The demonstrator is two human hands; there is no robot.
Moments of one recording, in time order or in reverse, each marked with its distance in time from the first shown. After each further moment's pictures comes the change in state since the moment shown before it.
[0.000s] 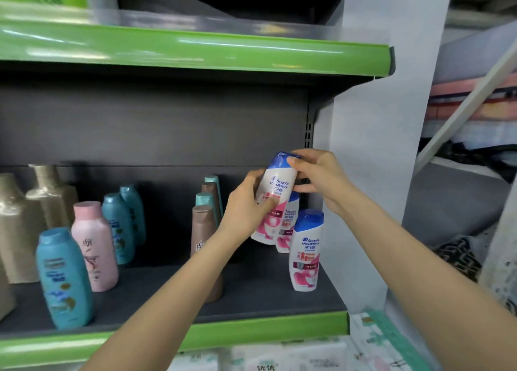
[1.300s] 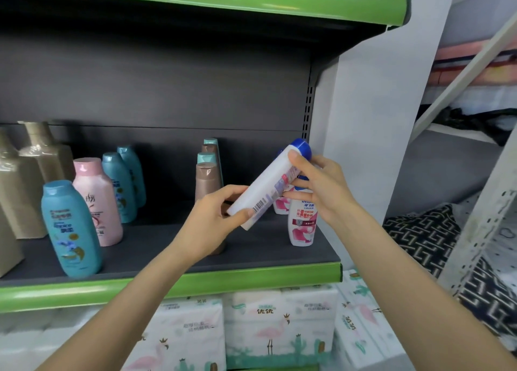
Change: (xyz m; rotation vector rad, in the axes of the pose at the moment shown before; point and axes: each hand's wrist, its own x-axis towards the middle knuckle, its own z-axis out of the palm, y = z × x) left_hand -0.093 -0.026 -0.045 -0.070 -0.156 -0.004; right_hand -0.072 0.039 0.018 0.201 0.092 0.190
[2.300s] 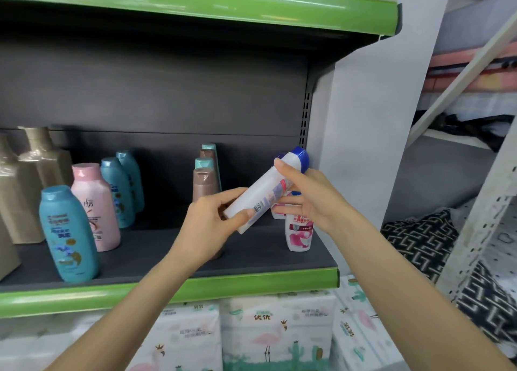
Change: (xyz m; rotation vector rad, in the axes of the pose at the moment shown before) left_hand -0.003 0.010 0.003 0.017 0.100 -0.028; right_hand -0.009 -0.005 0.005 -0.077 -0.164 0.131
